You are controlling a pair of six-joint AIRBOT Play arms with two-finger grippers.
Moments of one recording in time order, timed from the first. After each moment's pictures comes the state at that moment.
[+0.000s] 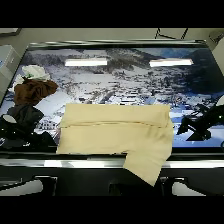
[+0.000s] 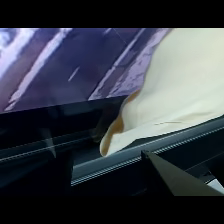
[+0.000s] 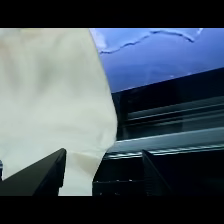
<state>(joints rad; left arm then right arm) 0.44 -1.41 0.76 1.14 -1.49 -1.21 -0.42 -1.37 1.10 -1.37 1.66 1.59</state>
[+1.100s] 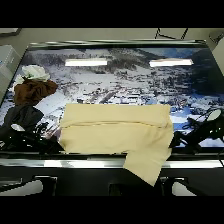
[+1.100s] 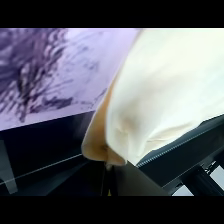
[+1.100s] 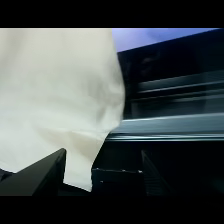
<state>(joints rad) 0.40 -1.39 0.58 1.00 -1.34 -1.18 -0.42 -1.28 0.81 -1.32 1.60 1.52</state>
